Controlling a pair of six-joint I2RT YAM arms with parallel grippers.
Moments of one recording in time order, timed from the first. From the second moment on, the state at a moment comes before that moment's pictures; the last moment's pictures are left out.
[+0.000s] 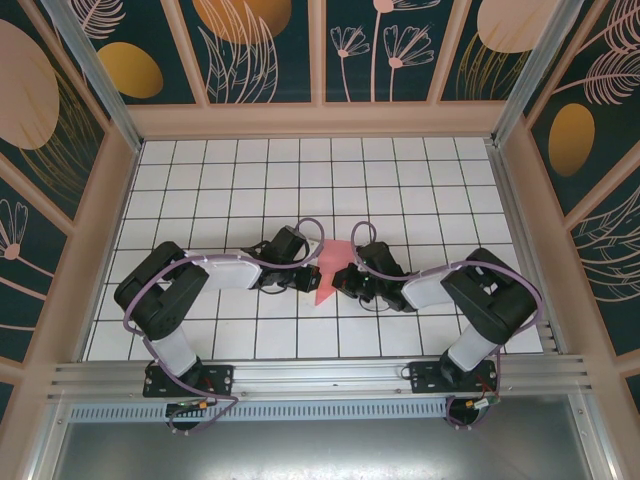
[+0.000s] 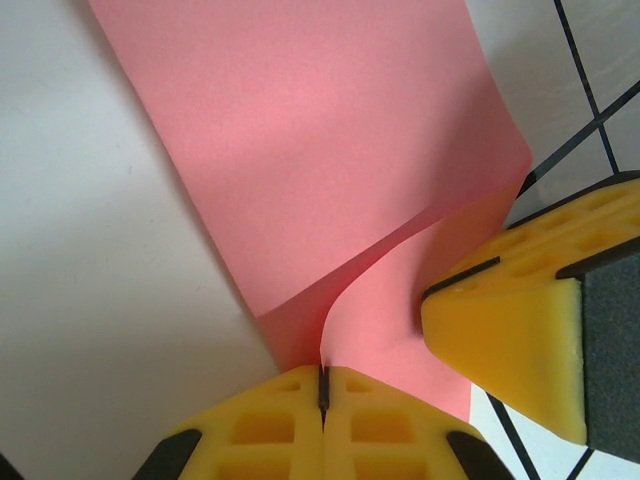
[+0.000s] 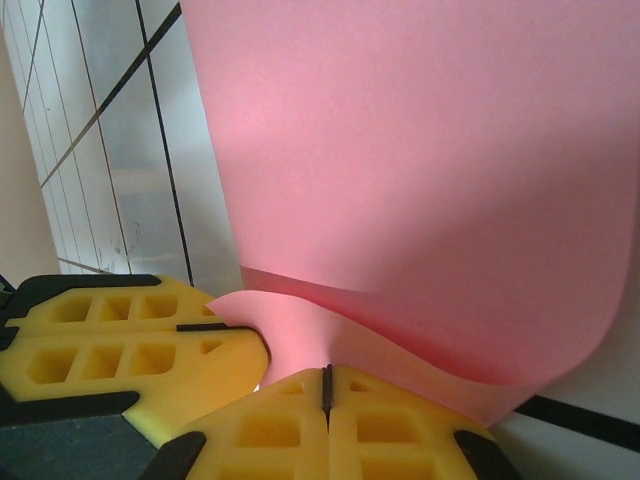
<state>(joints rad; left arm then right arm) -0.74 1.73 0.79 -0.03 0.34 -0.41 0.72 1.62 0.45 0.44 -0.35 1.11</state>
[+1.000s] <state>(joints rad) -0.74 1.74 0.79 -0.04 0.34 -0.40 0.63 1.55 0.45 0.37 -0.37 1.05</state>
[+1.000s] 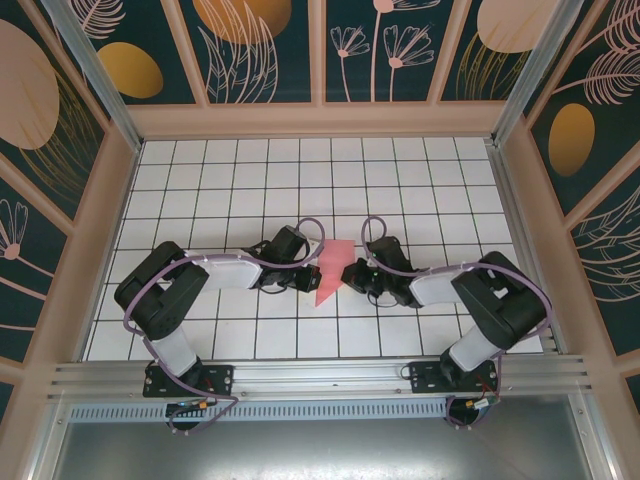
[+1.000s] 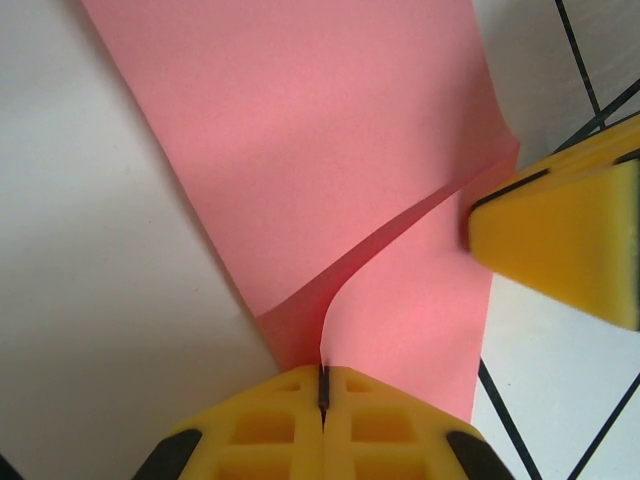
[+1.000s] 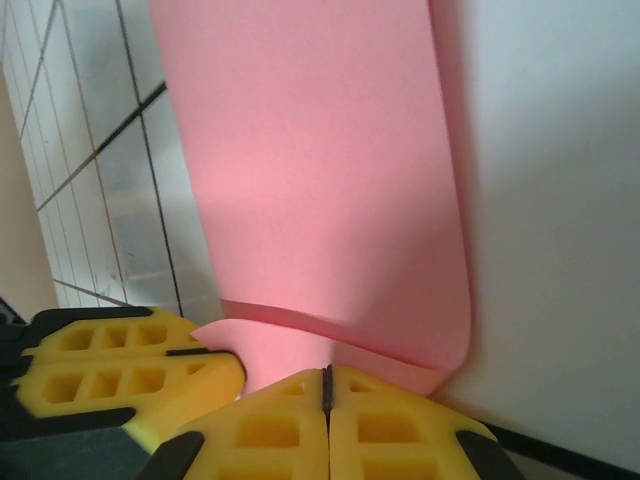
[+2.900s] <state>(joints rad) -0.74 1.74 0.82 -0.08 0.34 -0.39 0.49 1.58 0.47 0.31 -0.47 0.99</state>
